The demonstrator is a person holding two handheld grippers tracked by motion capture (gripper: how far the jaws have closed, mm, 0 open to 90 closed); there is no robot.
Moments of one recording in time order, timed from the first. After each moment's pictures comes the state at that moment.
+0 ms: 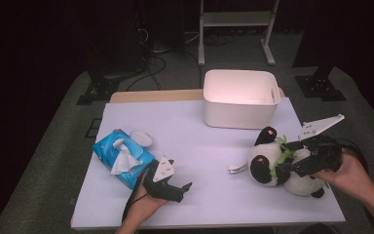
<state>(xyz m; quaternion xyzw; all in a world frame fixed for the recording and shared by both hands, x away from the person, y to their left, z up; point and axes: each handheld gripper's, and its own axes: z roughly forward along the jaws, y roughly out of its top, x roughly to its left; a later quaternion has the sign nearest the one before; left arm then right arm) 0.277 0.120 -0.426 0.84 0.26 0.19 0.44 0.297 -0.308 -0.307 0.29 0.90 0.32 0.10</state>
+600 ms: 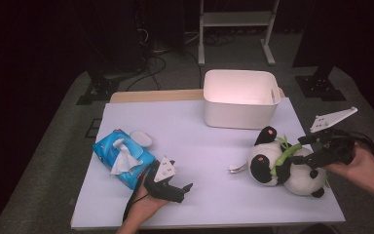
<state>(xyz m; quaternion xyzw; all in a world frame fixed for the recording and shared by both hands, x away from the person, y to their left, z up) 0.277 0.118 -0.427 0.84 0.26 0.19 0.43 0.312 -0.339 -0.303 0.31 0.90 0.30 0.11</state>
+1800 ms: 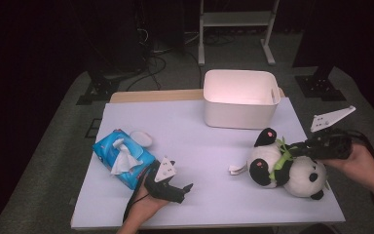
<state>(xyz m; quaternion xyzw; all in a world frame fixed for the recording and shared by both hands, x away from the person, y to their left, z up) 0.277 0.118 -0.428 0.84 0.26 0.18 0.43 0.323 -0.344 -0.313 0.27 0.90 0.33 0.08</state>
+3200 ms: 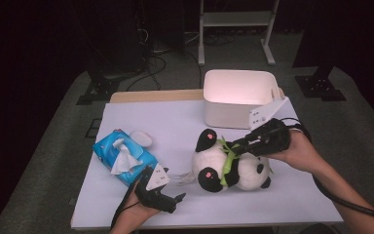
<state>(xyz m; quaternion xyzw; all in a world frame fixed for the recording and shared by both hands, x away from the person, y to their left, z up) 0.252 0.139 -0.415 0.86 0.25 0.17 0.41 0.323 -0.189 -0.269 0.11 0.92 0.37 0.06</state>
